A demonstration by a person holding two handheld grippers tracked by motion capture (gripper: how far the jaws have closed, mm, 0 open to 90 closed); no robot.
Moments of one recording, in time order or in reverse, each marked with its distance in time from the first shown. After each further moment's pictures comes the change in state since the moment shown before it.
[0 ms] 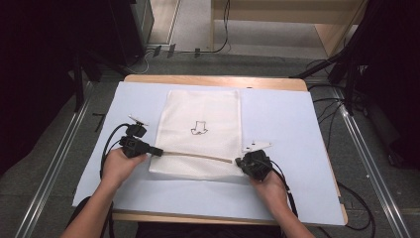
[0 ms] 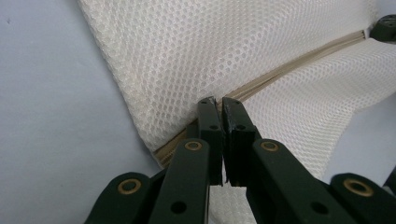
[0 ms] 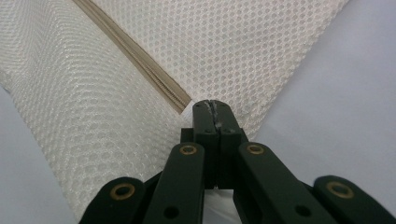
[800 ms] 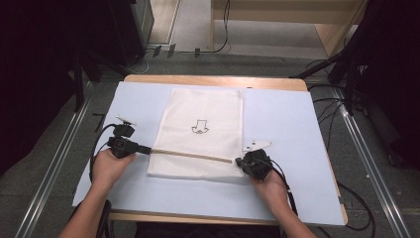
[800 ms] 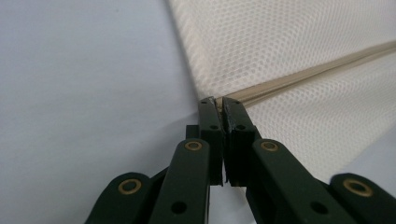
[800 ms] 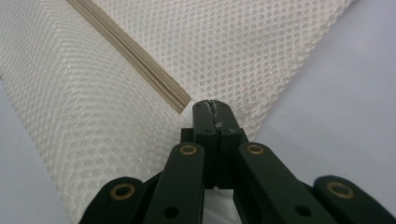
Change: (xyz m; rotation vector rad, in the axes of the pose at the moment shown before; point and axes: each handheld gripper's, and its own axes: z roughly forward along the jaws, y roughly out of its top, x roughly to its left) left arm 0.019 -0.013 -0.022 -0.051 0.070 -0.075; right arm -0.002 0.001 0.000 0.002 0.013 0.004
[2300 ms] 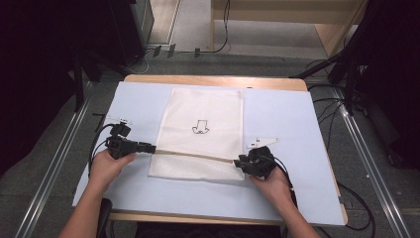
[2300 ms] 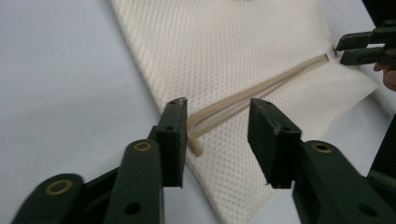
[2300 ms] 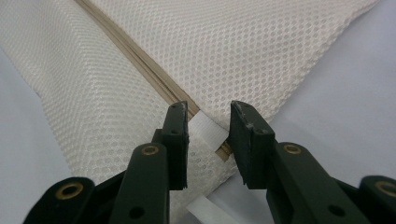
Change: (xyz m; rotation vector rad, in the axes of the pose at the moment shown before) left arm 0.002 -0.004 -0.004 -0.150 -0.161 0.124; right arm -0.011 0.003 -0.009 -0.035 0.097 0.032
